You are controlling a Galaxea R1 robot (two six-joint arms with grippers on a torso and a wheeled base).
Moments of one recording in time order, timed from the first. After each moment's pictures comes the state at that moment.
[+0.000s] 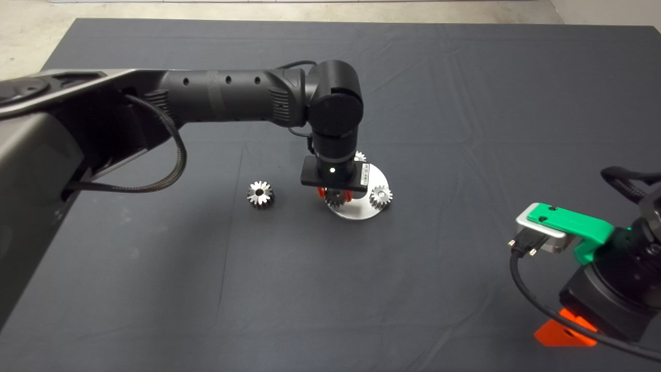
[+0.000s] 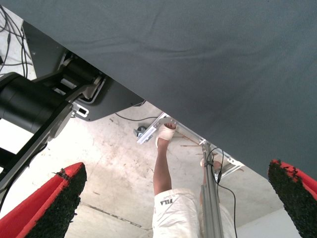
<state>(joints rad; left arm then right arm) -0.40 2.93 -1.37 0.28 1.48 -1.40 0.68 2.31 -0.40 0.24 -1.53 1.33</state>
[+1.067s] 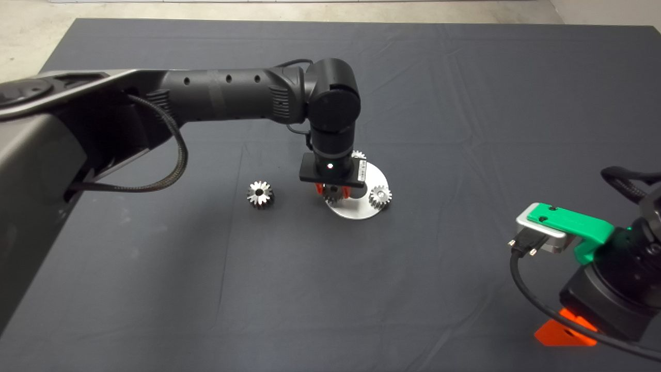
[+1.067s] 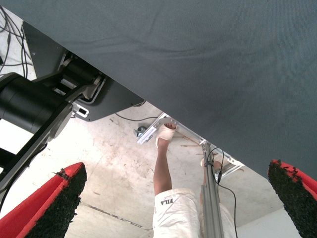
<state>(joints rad) -0.40 2.93 -1.42 0.28 1.48 -1.36 0.68 2.31 -0.40 0.24 -1.53 1.33</state>
